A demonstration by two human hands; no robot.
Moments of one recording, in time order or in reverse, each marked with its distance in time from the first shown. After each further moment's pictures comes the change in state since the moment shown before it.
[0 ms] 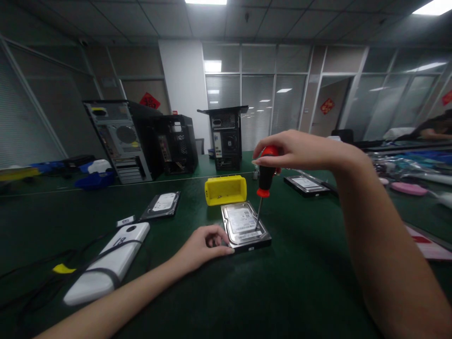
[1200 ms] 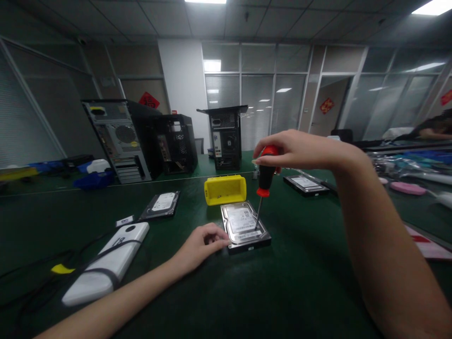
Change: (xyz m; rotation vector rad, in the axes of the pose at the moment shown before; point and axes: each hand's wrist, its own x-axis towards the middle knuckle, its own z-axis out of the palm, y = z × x) left_hand -0.002 -0.003 -0.002 0.087 0.044 0.050; right_hand 0.001 0.002 0.001 -0.003 0.011 -0.010
